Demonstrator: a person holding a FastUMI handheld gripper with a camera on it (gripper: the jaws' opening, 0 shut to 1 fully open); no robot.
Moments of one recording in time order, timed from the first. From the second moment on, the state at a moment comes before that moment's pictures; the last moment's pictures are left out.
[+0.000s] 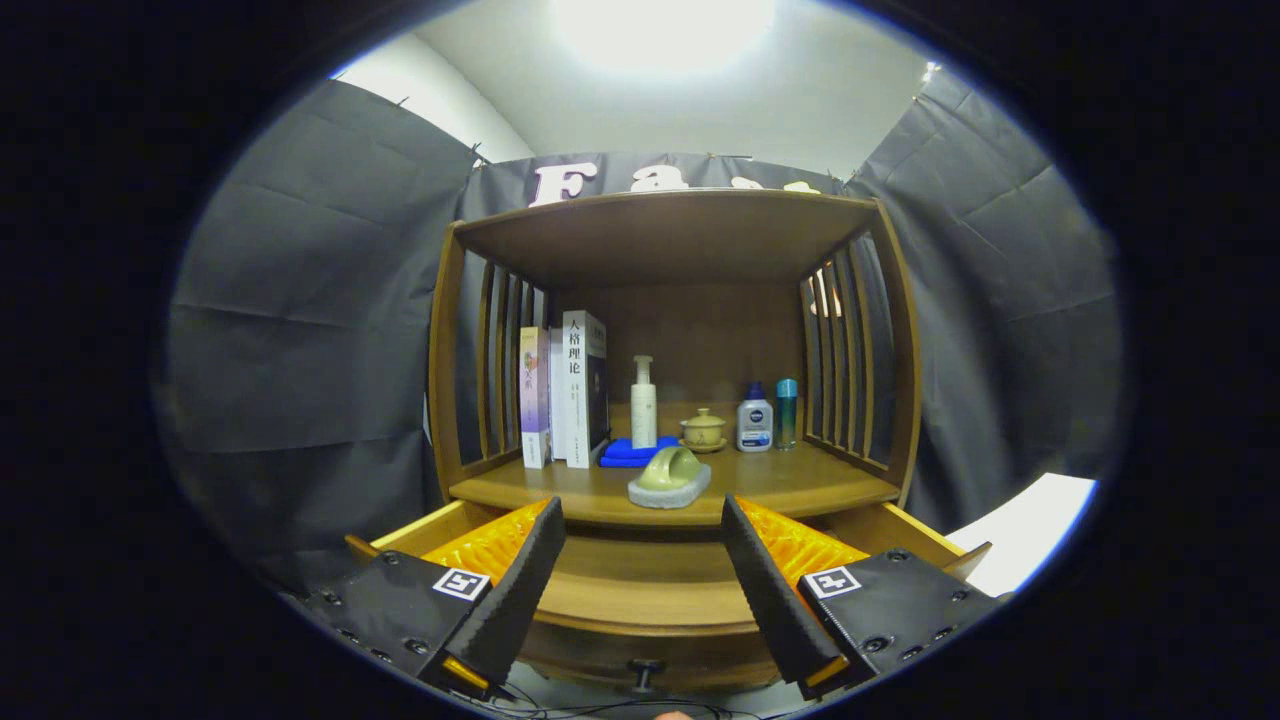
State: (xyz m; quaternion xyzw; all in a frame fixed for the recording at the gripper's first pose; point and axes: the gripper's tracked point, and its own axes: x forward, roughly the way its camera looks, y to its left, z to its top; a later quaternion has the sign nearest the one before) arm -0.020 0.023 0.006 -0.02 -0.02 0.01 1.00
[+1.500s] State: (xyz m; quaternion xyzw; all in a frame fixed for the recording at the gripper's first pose) arm -0.034 0.017 -0.154 -0.05 0.08 -0.03 1.00
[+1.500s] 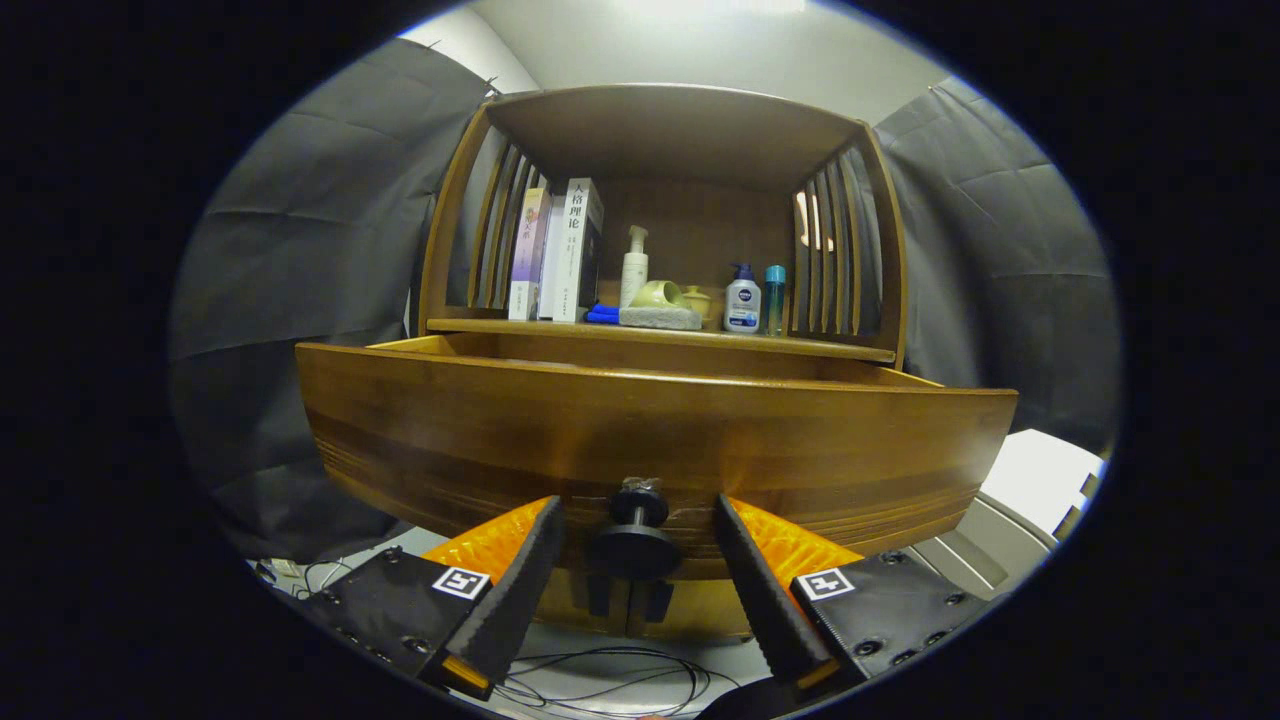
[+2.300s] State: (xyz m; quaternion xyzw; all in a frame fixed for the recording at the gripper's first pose) arm 0.034 0.011 -0.146 -0.04 0.08 -0.04 0.99
